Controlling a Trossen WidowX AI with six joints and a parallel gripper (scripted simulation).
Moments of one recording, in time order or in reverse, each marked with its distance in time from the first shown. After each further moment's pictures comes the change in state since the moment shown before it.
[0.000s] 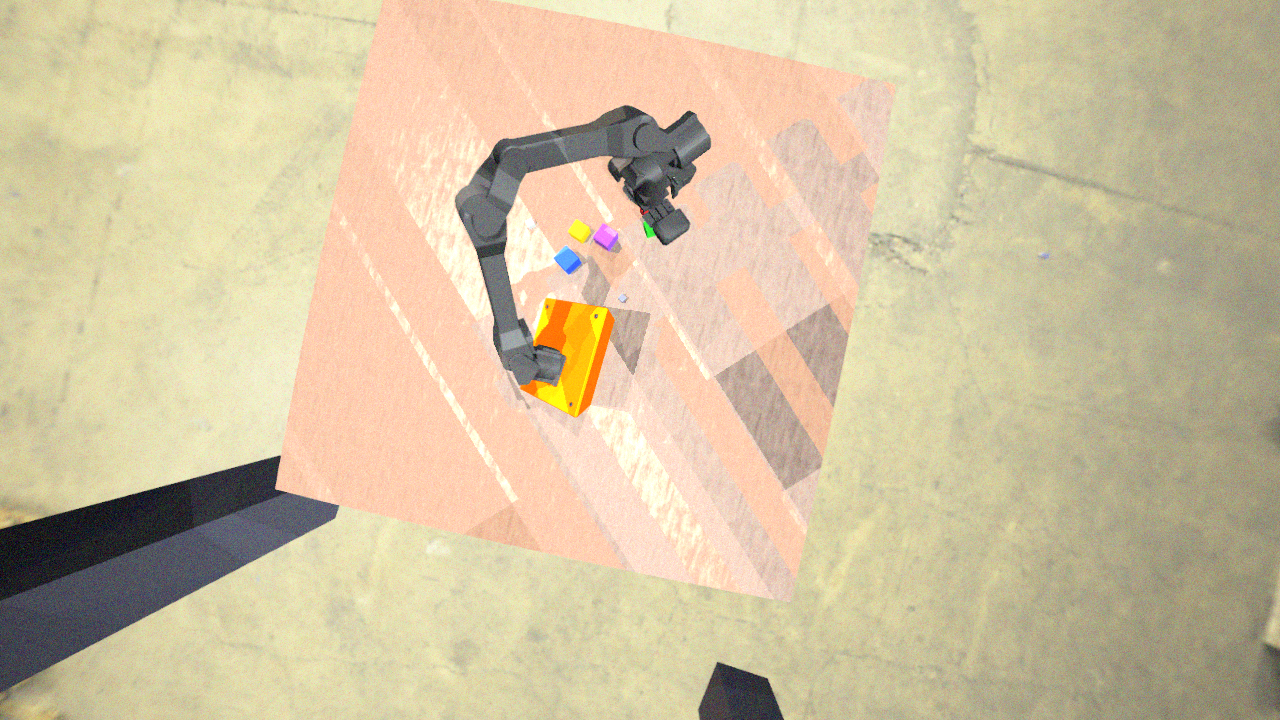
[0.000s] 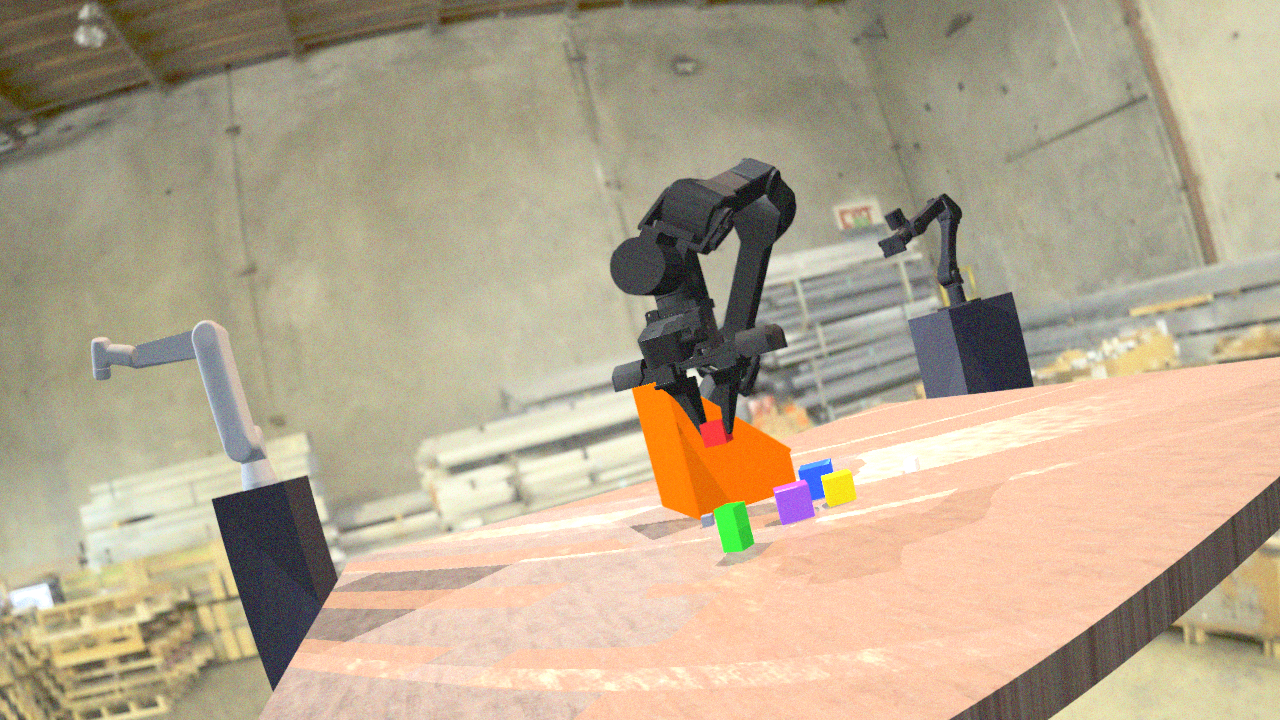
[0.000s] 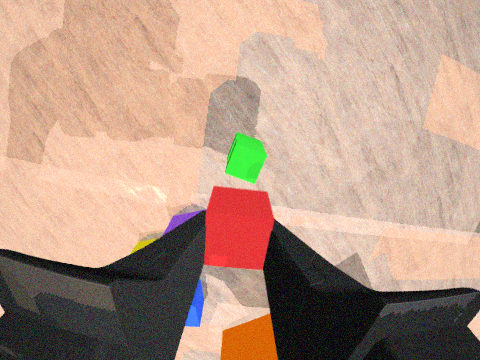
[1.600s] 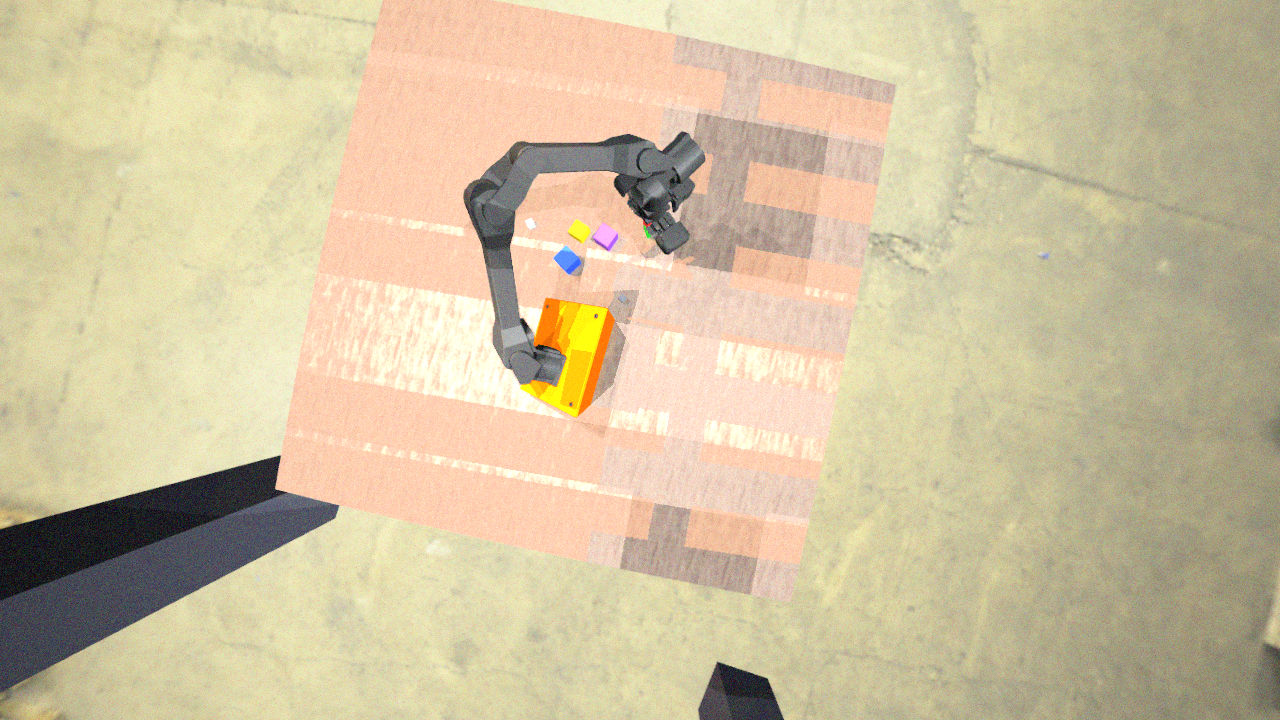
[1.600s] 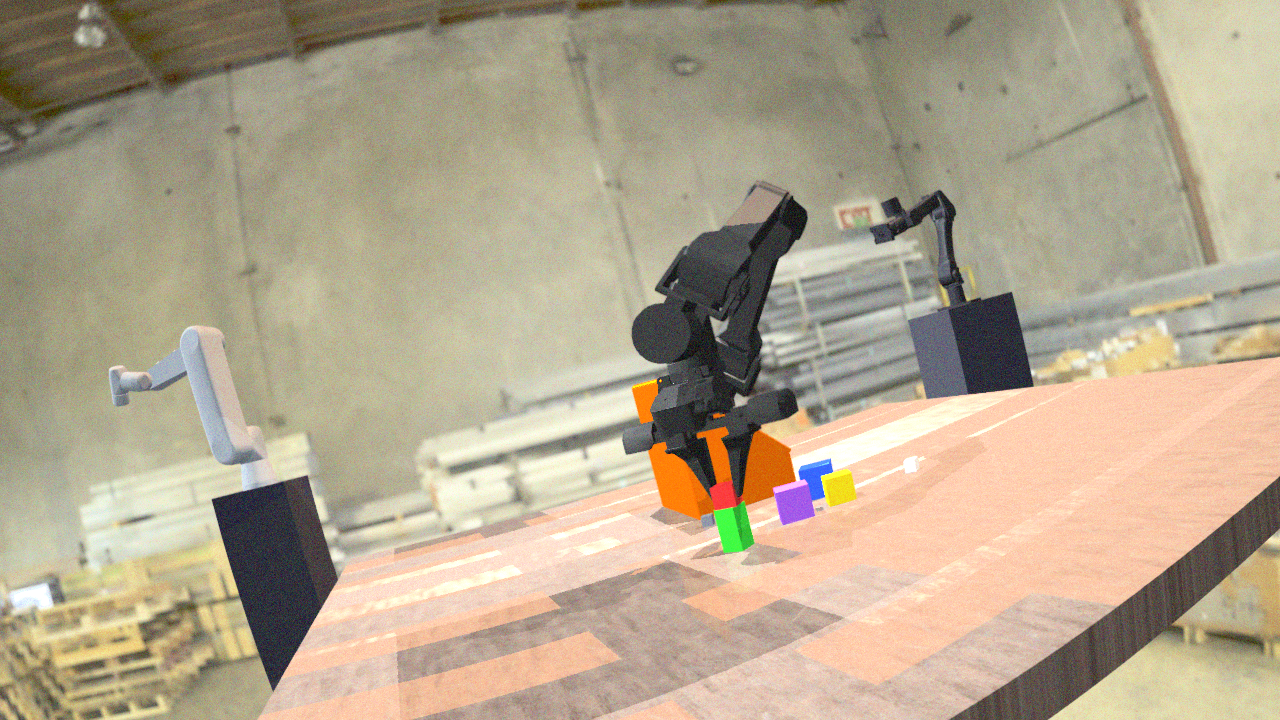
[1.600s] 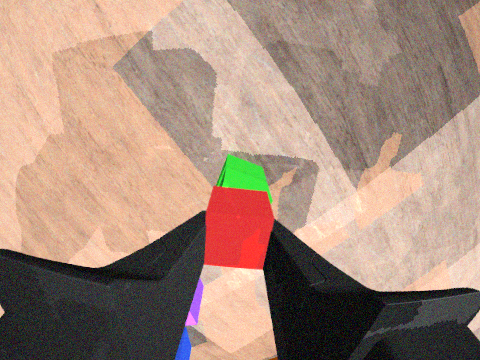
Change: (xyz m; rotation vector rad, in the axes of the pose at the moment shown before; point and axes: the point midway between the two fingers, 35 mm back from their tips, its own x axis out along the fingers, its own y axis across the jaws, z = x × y) arm 0.070 -0.004 0.005 -0.008 0.004 -0.002
